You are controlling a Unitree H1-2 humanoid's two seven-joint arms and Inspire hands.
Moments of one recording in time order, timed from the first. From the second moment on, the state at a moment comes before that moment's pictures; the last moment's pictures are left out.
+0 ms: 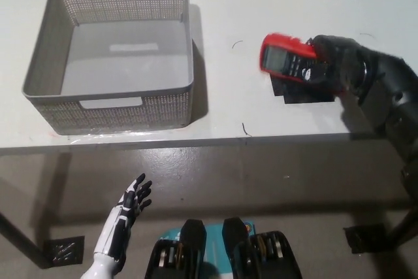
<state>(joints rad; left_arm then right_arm) -0.04 0.07 -0.02 0.25 0.01 -0.27 -0.10 -1.19 -0.23 0.51 1.40 -0.55 -0.02 0.08</state>
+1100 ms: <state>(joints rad) -0.05 0.08 -0.02 0.25 0.01 -0.27 -0.10 -1.17 -0.17 -0.62 1.44 0.04 0.08 -0.06</state>
